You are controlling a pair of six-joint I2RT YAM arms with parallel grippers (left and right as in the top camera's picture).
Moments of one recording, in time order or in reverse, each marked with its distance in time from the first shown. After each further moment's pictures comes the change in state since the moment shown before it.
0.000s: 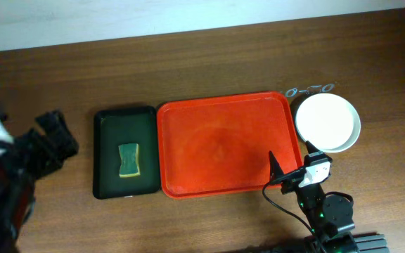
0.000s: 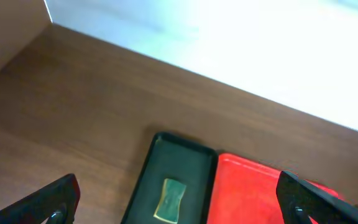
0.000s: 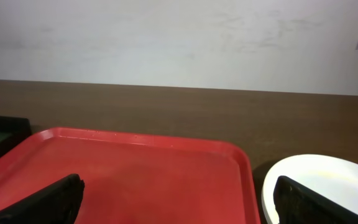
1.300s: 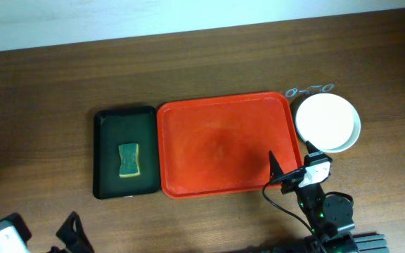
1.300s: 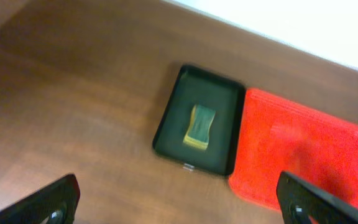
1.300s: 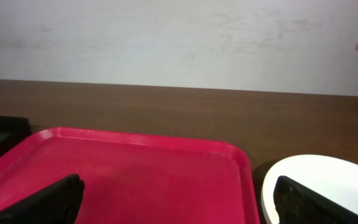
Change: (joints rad) left arm 0.000 -0.534 -0.440 -0.159 0.000 -0.001; right arm 0.000 0.000 0.000 0.000 0.000 -0.003
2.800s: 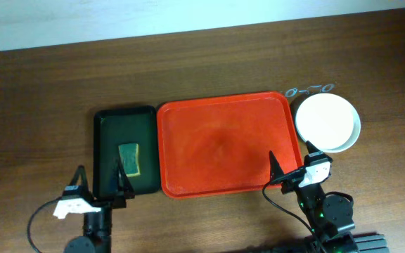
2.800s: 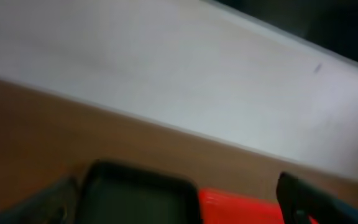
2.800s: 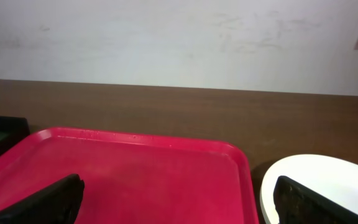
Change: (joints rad) left arm 0.000 -0.577 -1.453 1.586 0.158 0.002; right arm 0.000 0.000 0.000 0.000 0.003 0.000
